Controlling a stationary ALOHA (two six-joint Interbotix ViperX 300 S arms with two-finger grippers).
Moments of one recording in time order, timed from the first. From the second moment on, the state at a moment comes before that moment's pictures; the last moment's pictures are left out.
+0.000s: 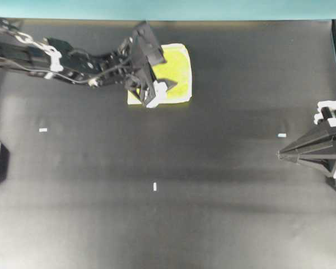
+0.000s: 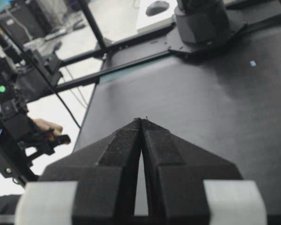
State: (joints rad) left arm 0.43 0.38 0.49 0.04 -0.25 -0.02; right arm 0.18 -0.98 1.18 0.00 -0.18 0.40
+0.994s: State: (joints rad) left arm 0.11 0.12 0.96 0.04 -0.29 -0.03; right arm 0.18 -0.98 1.18 0.00 -0.19 0.40
